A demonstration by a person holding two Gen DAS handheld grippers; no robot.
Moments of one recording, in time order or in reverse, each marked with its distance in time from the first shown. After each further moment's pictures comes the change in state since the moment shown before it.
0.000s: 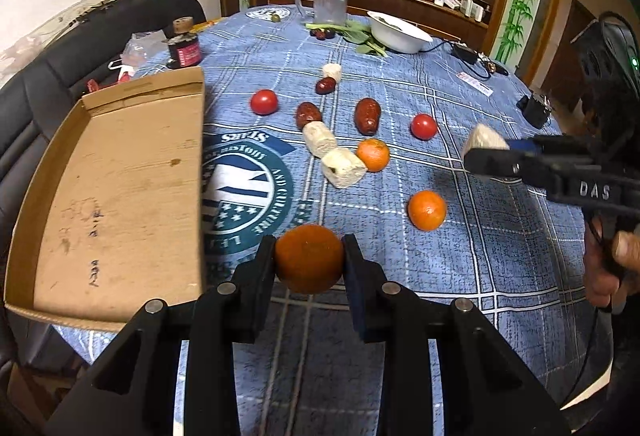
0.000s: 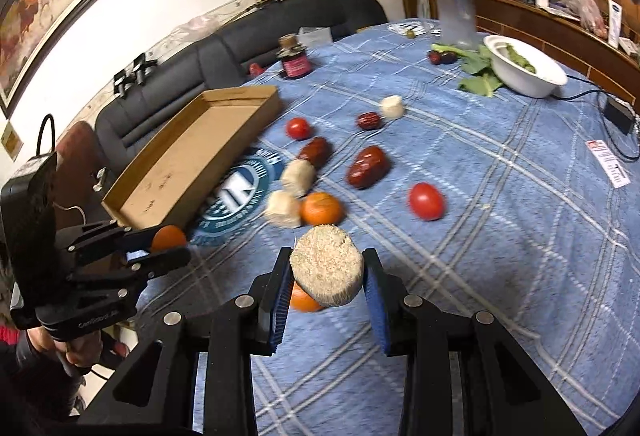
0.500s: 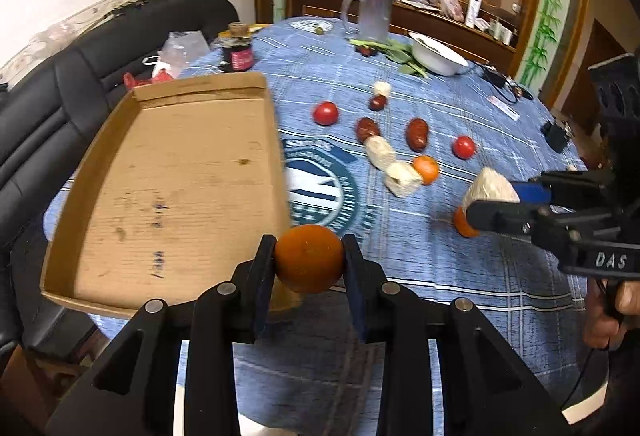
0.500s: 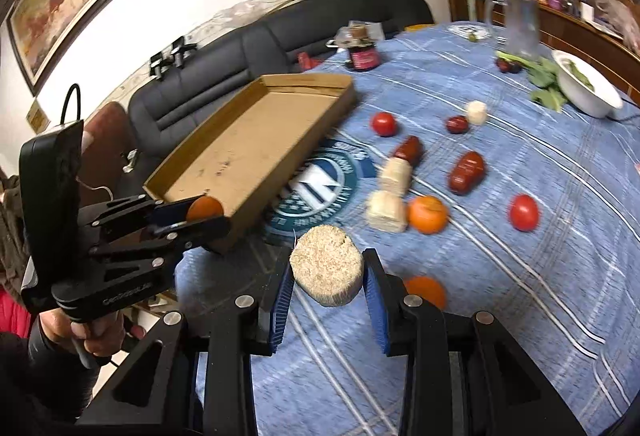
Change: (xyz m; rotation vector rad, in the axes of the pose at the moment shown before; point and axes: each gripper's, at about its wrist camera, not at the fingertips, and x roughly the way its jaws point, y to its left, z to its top) left arm -0.024 0.049 -0.005 -0.071 -0.042 0.076; right arm 0.021 0.072 0.006 -0.086 0.016 0.113
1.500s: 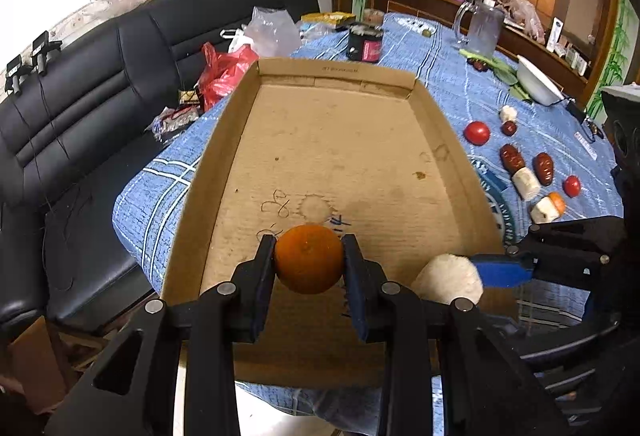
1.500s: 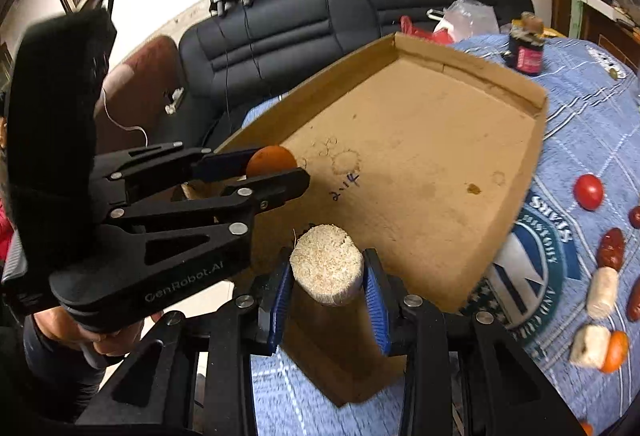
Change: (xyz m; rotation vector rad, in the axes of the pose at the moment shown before) left arm 0.028 0.121 0.009 -0.131 0.051 0.168; right arm 0.144 0.127 0.054 -0.215 0.172 0.127
